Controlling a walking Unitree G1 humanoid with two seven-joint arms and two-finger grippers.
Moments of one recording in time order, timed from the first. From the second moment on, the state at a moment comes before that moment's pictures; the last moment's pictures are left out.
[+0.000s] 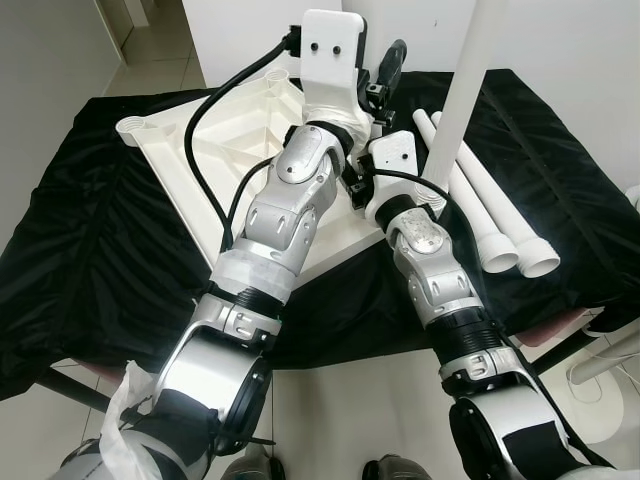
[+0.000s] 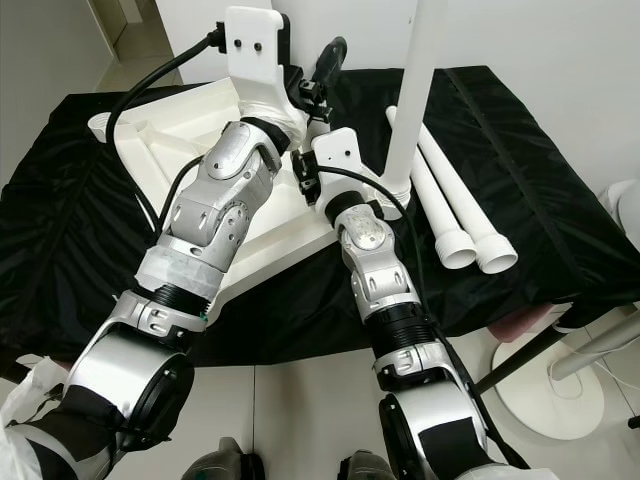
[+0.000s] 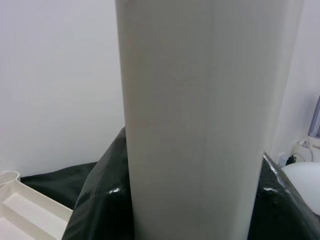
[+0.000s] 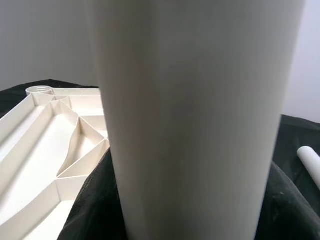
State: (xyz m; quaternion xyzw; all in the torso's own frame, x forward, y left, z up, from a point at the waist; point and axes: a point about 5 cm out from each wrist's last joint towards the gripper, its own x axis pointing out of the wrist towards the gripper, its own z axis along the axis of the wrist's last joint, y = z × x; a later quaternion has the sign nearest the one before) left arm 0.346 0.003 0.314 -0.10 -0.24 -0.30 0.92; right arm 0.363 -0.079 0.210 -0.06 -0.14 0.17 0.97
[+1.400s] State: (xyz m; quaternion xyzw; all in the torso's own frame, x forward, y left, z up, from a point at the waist) left arm 0.343 0.066 0.295 -0.18 -0.16 -0.31 0.92; right arm 0.357 -0.089 0.165 -0.07 -0.06 0.17 0.98
